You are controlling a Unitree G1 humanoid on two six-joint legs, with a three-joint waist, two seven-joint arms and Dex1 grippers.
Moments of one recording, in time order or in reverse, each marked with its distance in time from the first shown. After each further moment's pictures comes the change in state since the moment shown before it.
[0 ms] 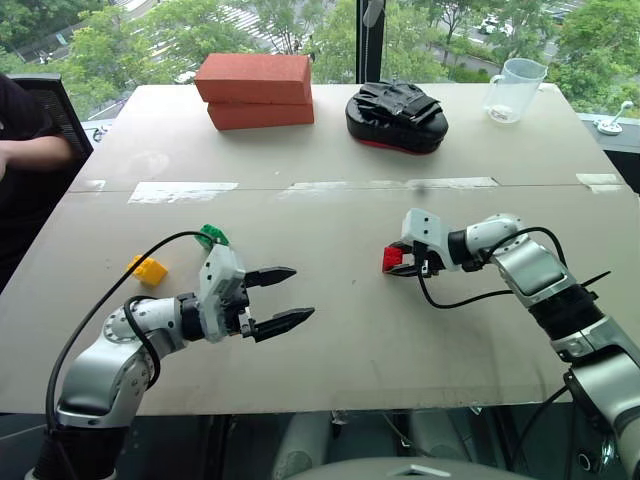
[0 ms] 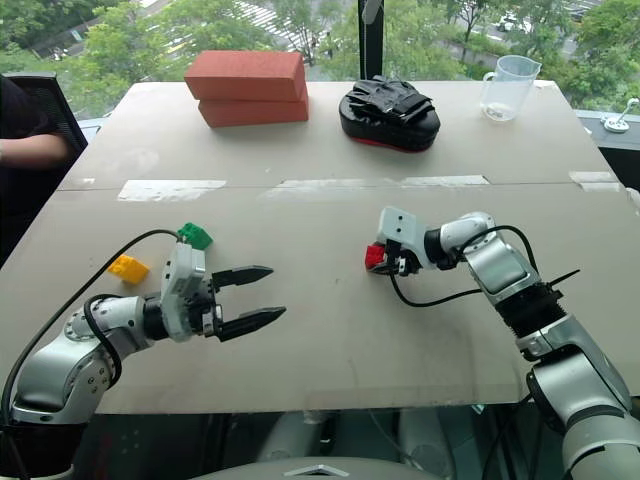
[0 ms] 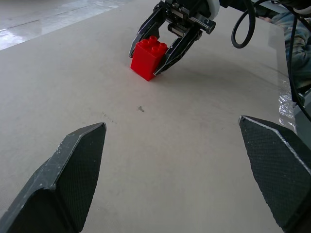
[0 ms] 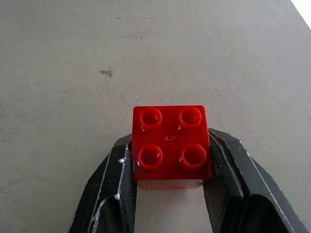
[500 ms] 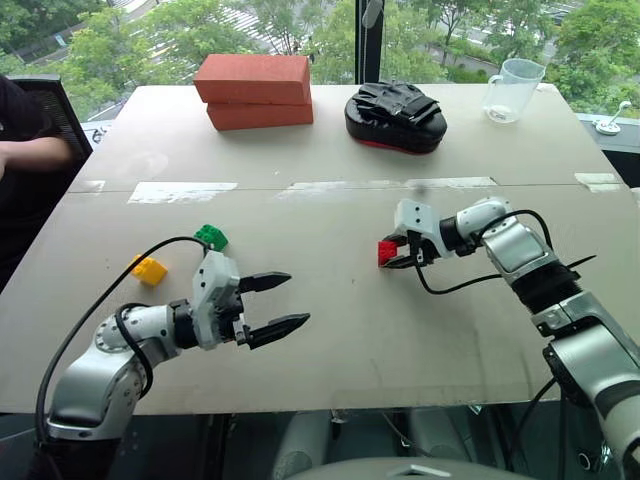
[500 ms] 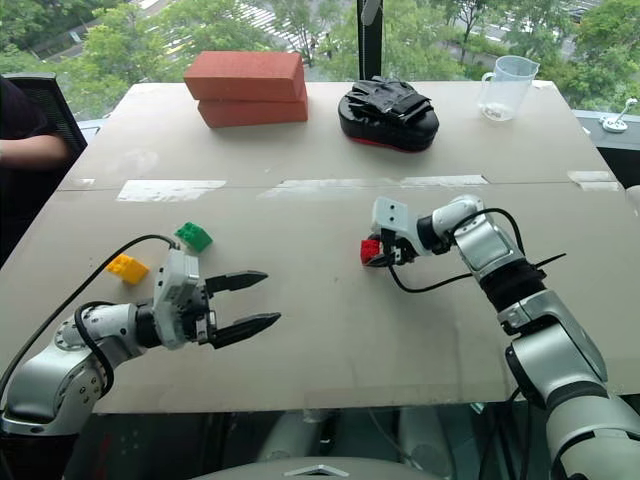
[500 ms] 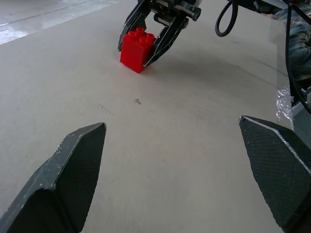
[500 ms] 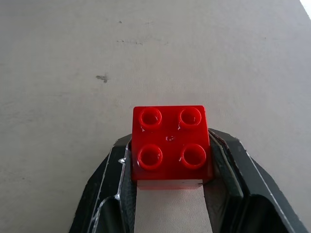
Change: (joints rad) left arm 0.046 0.002 0.024 -0.028 0.001 -0.013 -0.001; right arm -0.125 0.077 -0.003 0.250 -0.050 -0.119 0.136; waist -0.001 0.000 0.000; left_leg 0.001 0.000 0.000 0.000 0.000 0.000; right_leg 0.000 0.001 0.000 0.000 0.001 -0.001
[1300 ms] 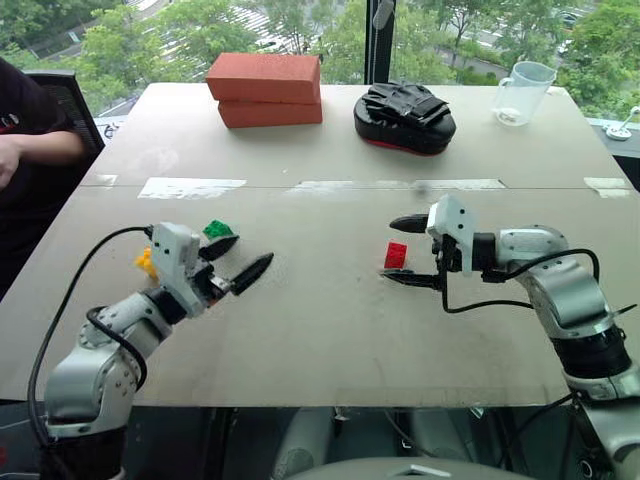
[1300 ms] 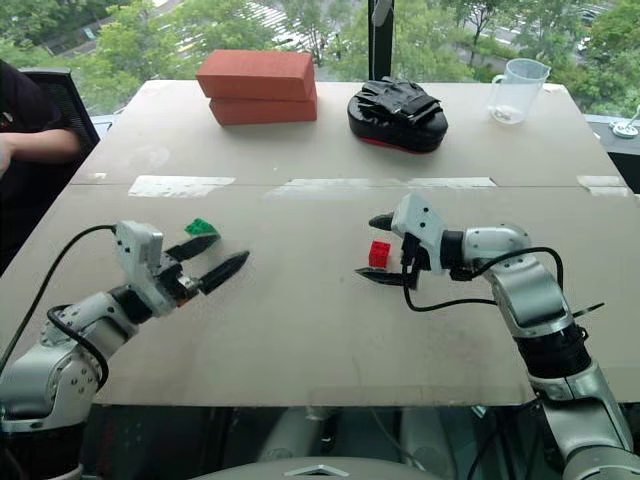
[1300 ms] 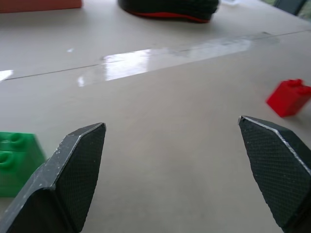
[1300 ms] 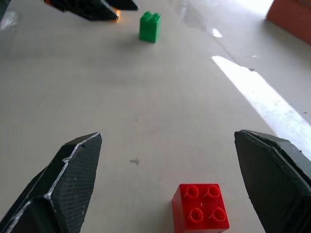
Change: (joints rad) left arm -0.147 -0.130 0.148 0.093 0.055 0.108 0.486; right arm 0.418 -0.012 -0.338 -0.849 0.247 0.389 -0.289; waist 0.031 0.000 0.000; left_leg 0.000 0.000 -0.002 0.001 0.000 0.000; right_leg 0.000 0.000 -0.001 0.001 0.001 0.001
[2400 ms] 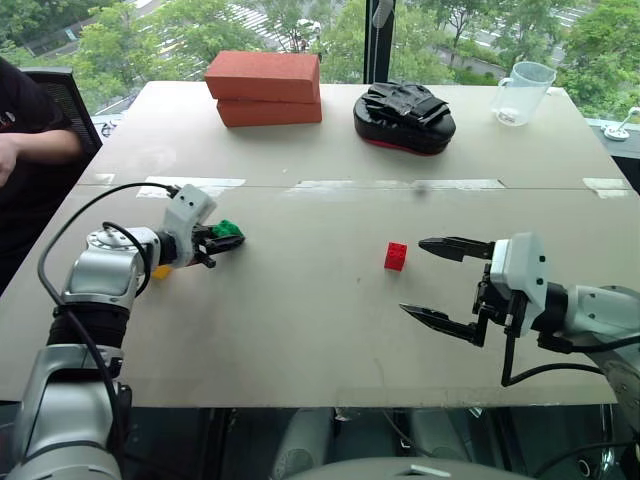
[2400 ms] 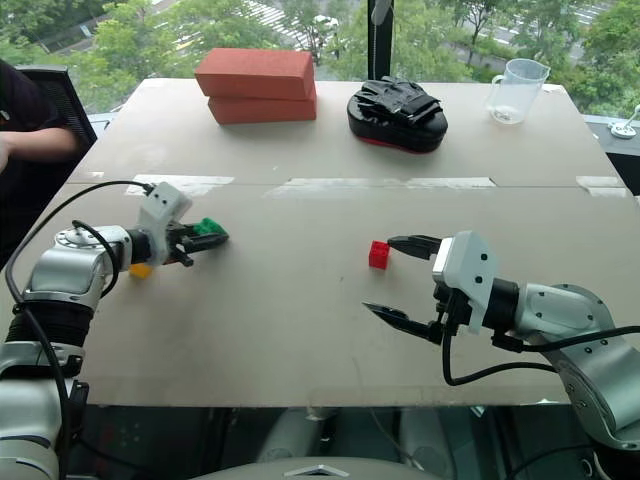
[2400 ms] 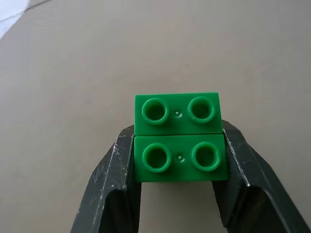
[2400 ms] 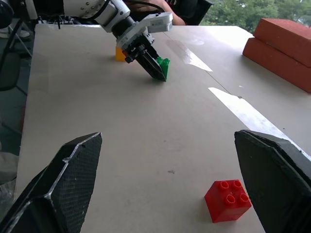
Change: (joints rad) left arm -0.504 0.201 -0.339 0.622 0.252 -0.028 -0.517; right arm 0.372 -0.221 -0.199 -0.464 0.282 0.029 -0.182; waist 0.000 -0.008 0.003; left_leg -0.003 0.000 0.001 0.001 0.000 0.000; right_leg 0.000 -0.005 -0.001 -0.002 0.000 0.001
